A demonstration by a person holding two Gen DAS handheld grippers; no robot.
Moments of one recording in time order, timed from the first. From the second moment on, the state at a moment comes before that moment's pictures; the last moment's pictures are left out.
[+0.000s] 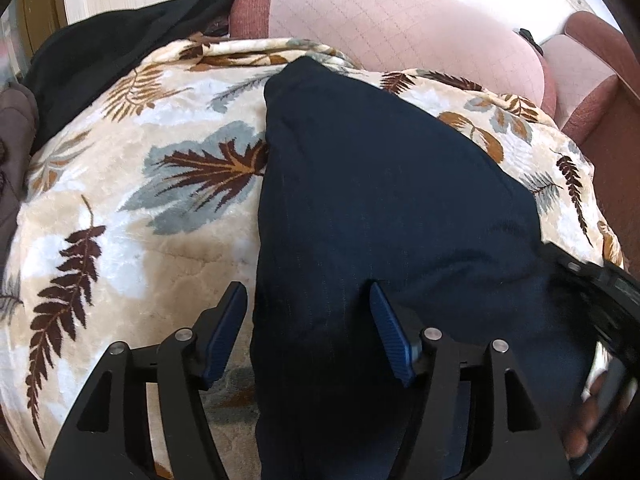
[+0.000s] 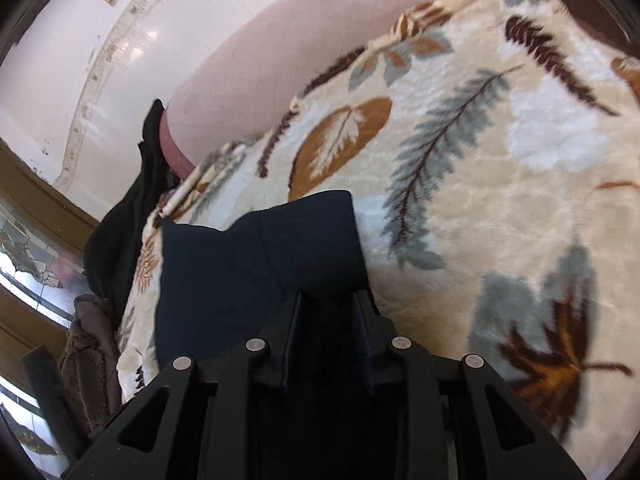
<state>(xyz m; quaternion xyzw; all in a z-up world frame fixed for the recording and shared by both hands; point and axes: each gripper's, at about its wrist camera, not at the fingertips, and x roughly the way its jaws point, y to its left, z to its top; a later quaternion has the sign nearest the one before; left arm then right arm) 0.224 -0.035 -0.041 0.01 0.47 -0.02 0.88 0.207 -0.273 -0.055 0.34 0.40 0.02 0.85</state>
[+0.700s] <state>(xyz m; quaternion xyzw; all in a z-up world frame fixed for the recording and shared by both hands) 0.118 -0.020 -0.036 -0.01 0.50 -0.05 0.87 0.085 -0.276 -0.040 0.32 0.35 0.00 0.88</state>
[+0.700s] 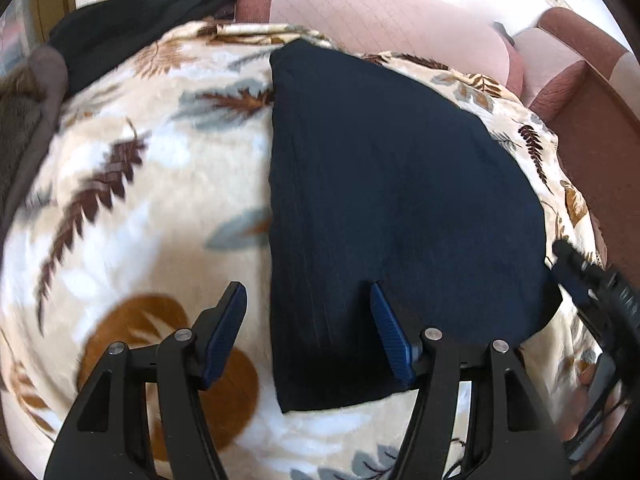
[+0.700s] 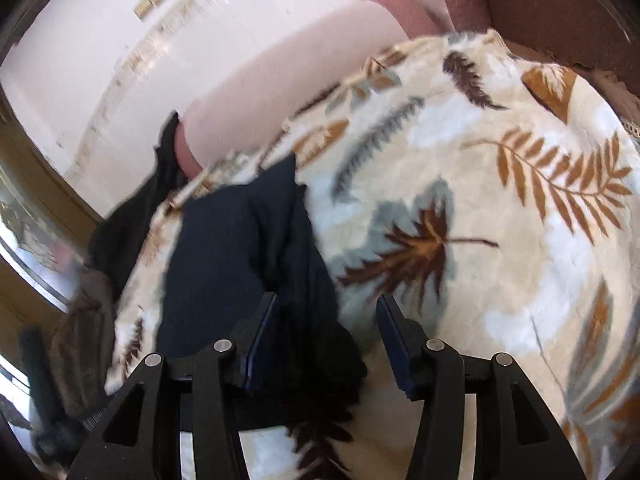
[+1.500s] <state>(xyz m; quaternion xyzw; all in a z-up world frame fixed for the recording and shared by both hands) 0.117 -0.028 -0.021 -0.02 0.44 -0.06 0.90 0.082 -0.284 -0.043 0.35 0.32 0.02 0.88</state>
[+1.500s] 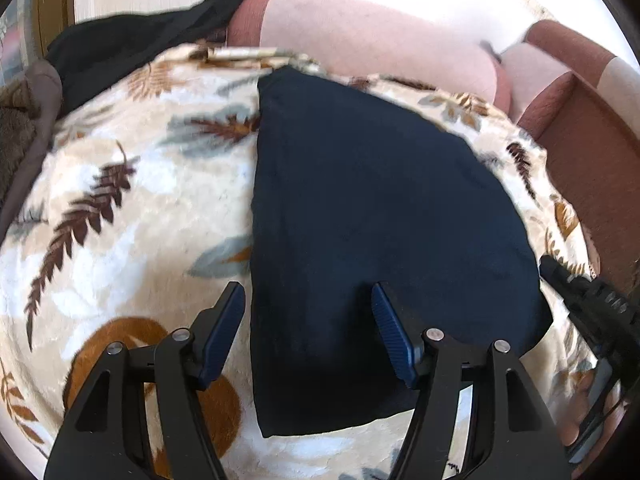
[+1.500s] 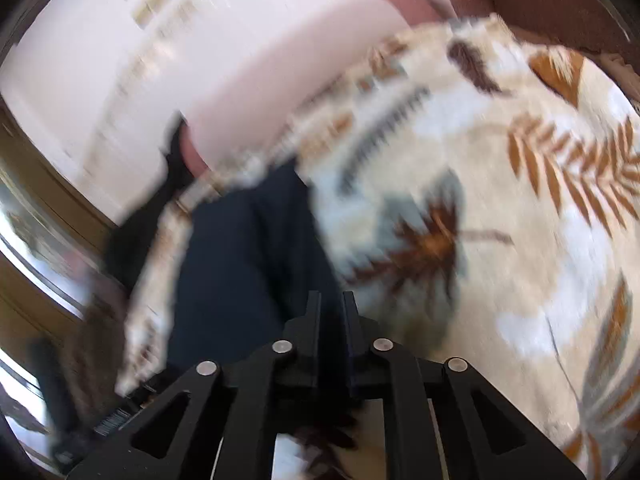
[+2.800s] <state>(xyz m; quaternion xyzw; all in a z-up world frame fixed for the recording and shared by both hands) 0.194 -0.015 -0.043 -0.08 0.49 -0.07 0.87 0.180 -0.253 -0.036 0.26 0.39 0.03 0.88</state>
